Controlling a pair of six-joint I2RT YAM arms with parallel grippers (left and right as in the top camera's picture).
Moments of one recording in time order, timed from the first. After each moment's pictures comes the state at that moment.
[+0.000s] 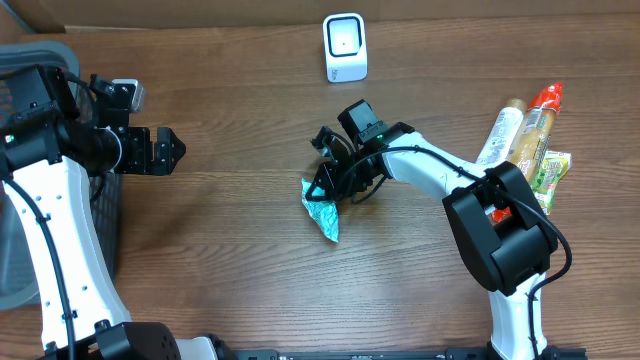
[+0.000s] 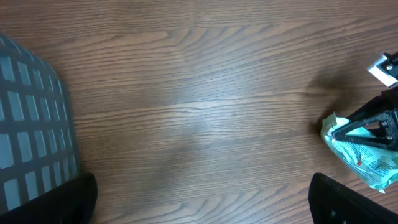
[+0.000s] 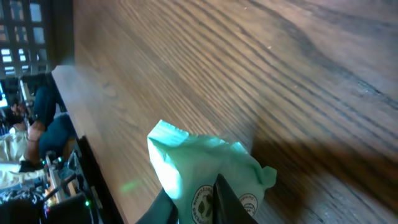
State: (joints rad) left arm 0.39 1.54 1.62 -1.26 0.32 0.40; right arm 0.55 2.14 1.44 -0.56 -0.76 0.23
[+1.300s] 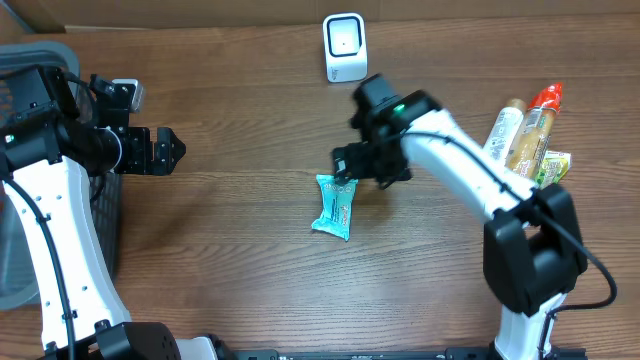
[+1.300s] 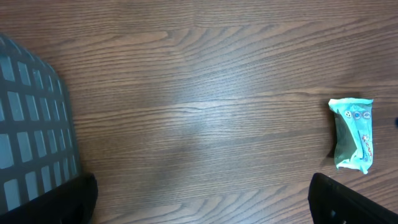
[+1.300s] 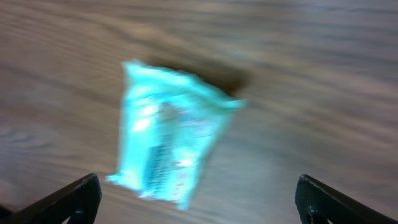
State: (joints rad) left arm 0.39 1.54 1.62 -1.26 0.32 0.40; right arm 0.55 1.99 1.61 -1.02 -0.27 0.38
